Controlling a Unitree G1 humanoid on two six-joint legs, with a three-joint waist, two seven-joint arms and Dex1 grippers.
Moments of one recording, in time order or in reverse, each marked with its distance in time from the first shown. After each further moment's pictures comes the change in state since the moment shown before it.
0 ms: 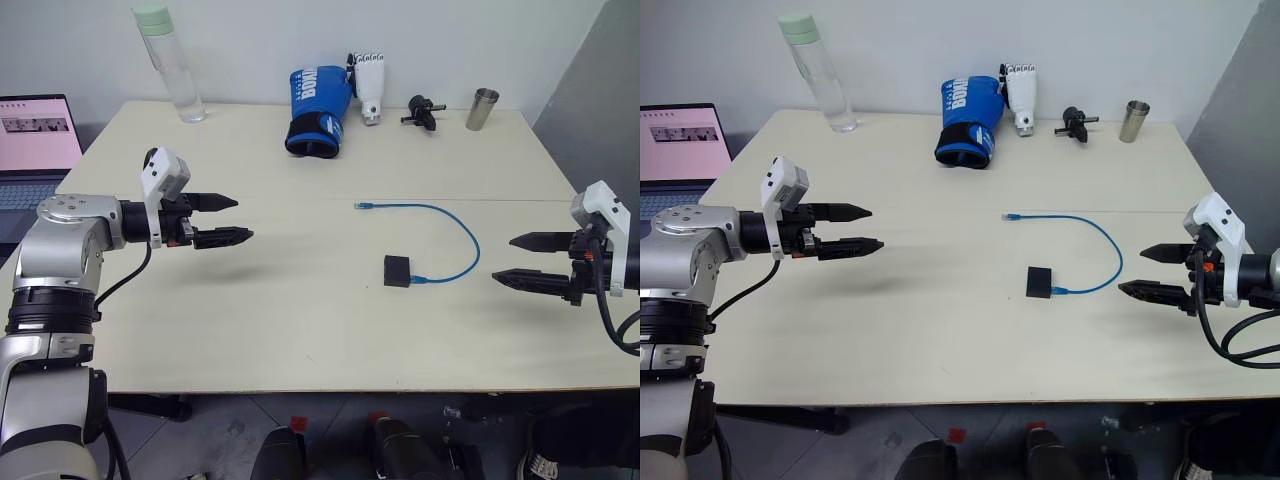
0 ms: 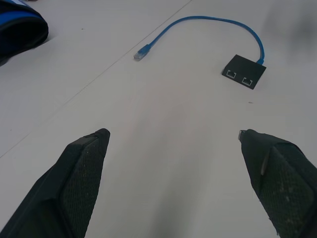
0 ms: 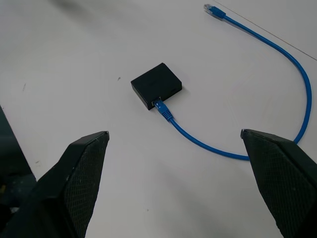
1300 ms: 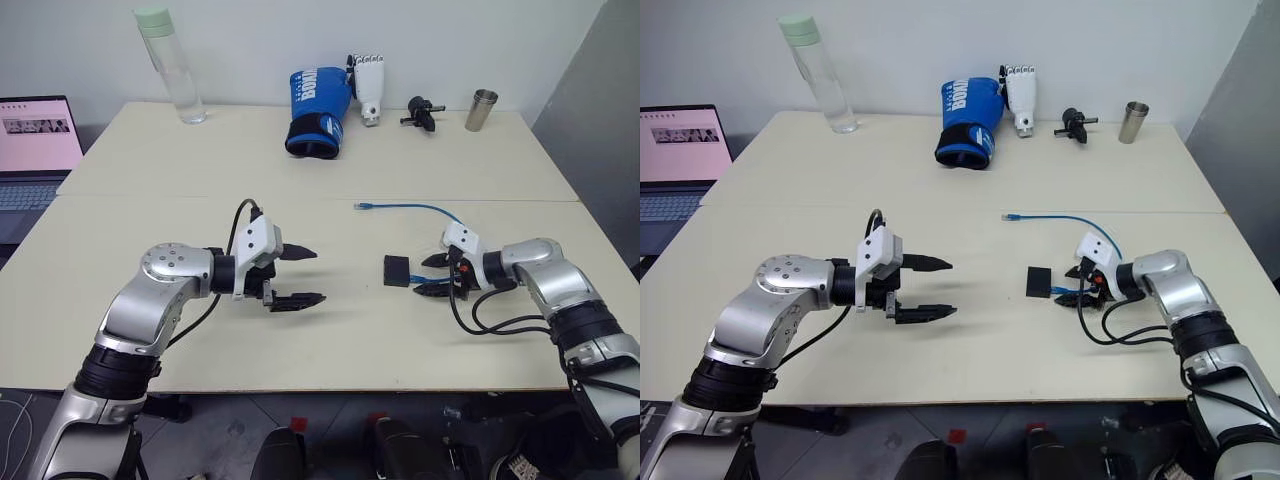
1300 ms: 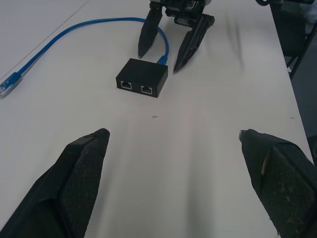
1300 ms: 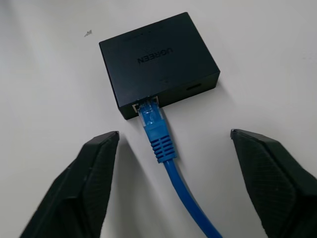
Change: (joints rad) left arm 0.256 -0.169 -0.145 -0.511 -0.017 0.003 0.156; right arm -0.419 0.465 0.554 0.749 -0.524 -0.571 0.092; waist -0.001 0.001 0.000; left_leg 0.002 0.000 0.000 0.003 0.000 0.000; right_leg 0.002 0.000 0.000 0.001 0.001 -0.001
